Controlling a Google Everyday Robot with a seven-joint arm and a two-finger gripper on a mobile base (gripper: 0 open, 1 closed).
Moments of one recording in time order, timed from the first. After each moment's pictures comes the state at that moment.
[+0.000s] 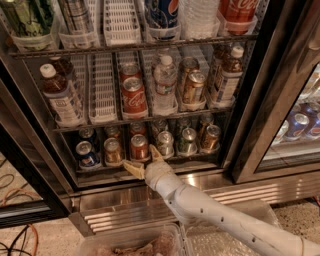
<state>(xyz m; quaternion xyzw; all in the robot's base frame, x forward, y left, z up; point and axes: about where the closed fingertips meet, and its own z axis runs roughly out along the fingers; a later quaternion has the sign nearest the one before) 0.624 0.066 0.600 -0.22 0.70 0.22 0.64</state>
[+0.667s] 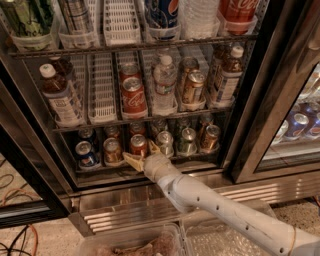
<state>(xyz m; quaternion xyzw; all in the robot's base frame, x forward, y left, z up) 0.653 0.072 0.600 -0.23 0.70 0.23 0.63</state>
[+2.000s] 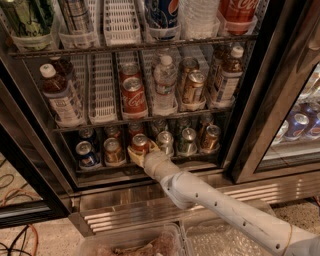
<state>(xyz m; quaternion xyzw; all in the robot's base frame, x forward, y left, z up) 0.667 0.076 0.600 -0.23 0.70 0.23 0.64</state>
